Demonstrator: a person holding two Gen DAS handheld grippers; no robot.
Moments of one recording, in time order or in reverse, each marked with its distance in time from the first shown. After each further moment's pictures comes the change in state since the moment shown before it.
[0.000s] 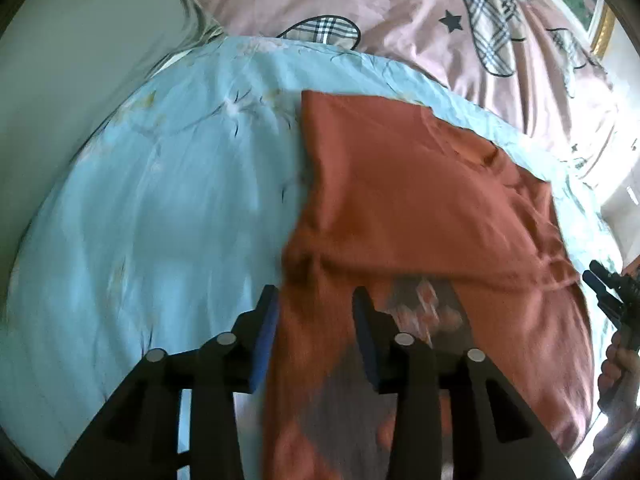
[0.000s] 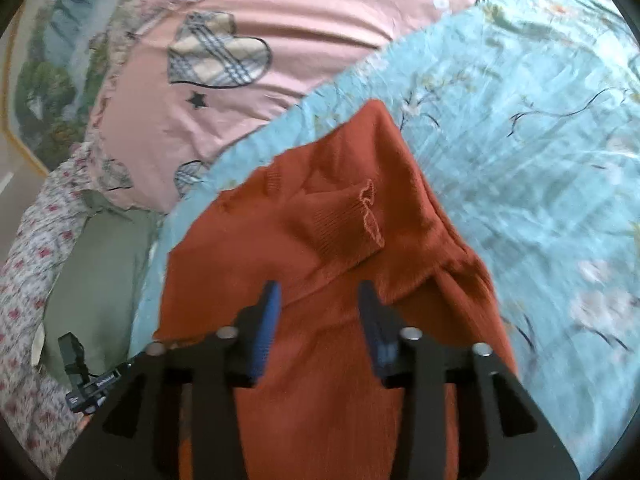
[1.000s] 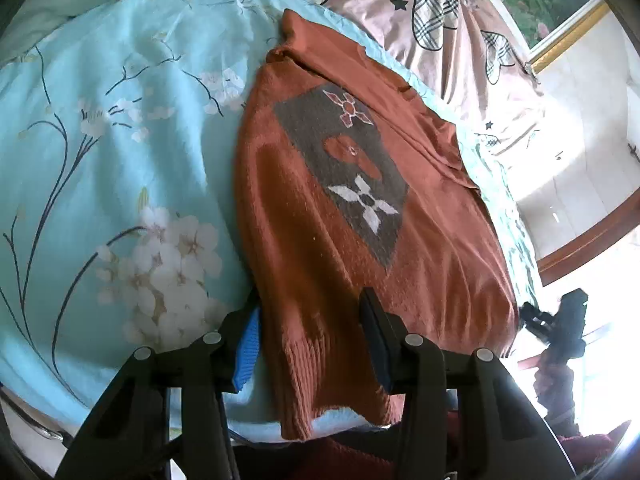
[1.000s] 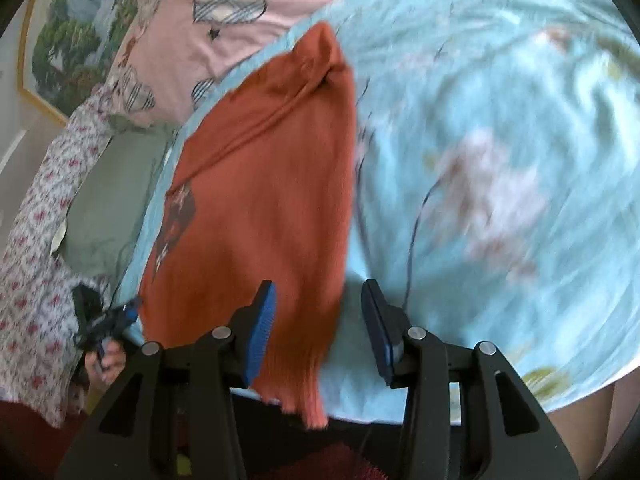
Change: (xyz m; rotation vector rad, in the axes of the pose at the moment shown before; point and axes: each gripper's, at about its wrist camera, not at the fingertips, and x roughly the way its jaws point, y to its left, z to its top) left arm -0.083 0.040 -0.185 -0.114 0.086 -0.355; right arm -0.146 -0.071 -0.161 -0.028 0.198 0.026
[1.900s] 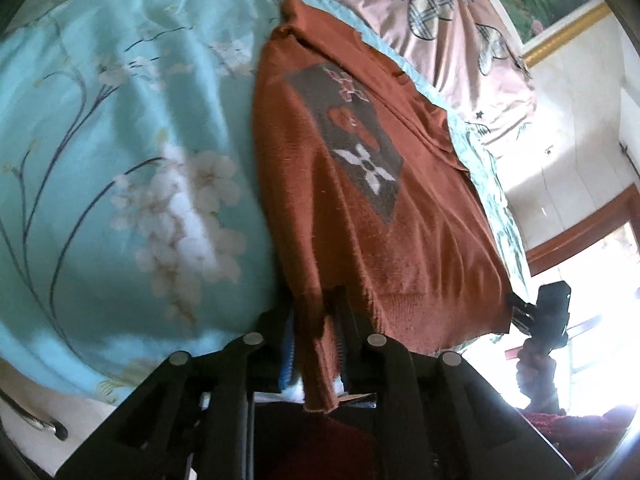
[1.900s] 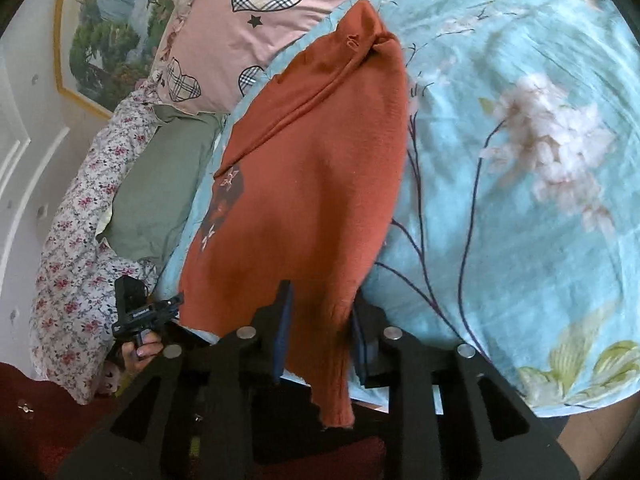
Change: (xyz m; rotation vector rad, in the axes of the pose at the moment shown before) left arm -0.006 0.016 -0.017 0.015 0.045 -0.054; right arm 0.017 0.005 -0.015 -0.016 0.030 0.190
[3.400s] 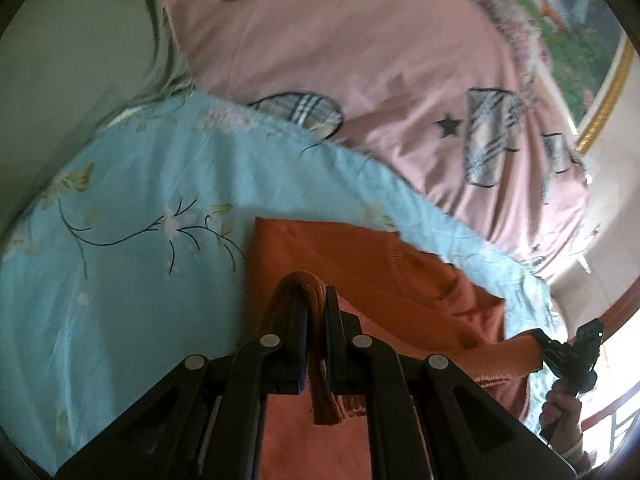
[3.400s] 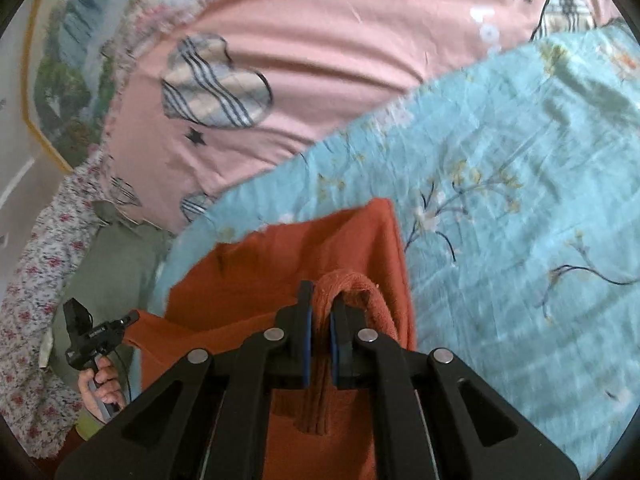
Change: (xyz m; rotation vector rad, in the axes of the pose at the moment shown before) left arm 0.098 -0.018 0.344 -0.003 -0.287 0.172; right arm 0.124 -0.015 0.329 -0.062 -0.173 -0.152
